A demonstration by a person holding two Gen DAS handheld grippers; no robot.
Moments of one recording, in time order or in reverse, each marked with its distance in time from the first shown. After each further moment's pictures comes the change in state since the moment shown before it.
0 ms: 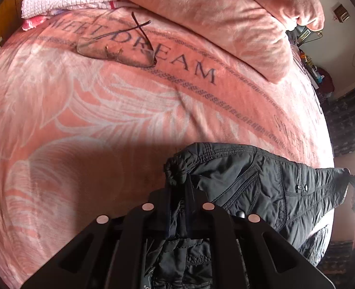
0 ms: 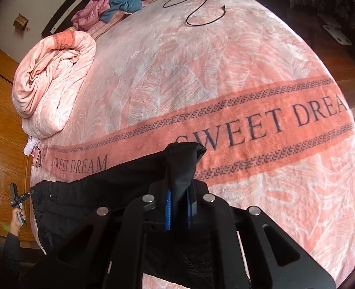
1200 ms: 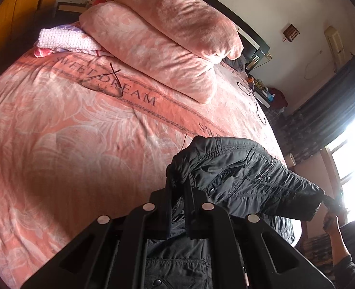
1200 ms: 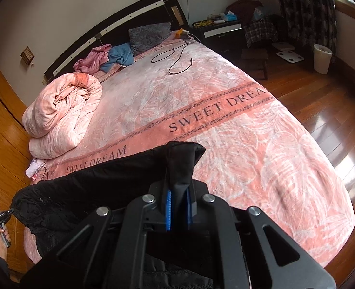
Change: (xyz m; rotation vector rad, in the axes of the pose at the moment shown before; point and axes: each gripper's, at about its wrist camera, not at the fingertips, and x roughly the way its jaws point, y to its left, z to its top) left arm -0.168 -0.026 -0.119 0.054 -0.234 -0.220; right arm -0.185 0.034 -0.223 0.078 -0.372 -0.104
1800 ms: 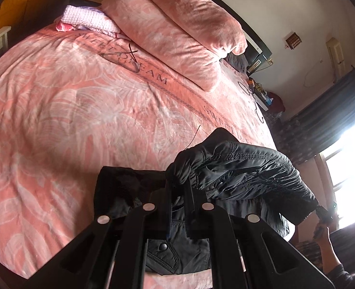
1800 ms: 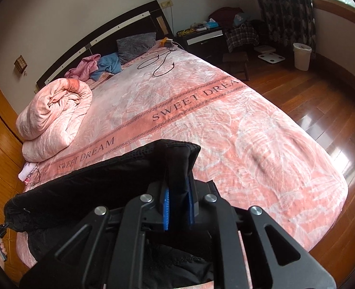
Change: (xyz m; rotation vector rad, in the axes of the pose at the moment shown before) left arm -0.033 0.035 -0.084 -0.076 -0.009 -0.037; right arm -0.047 -0.024 -0.089 0.047 -0.073 -0.073
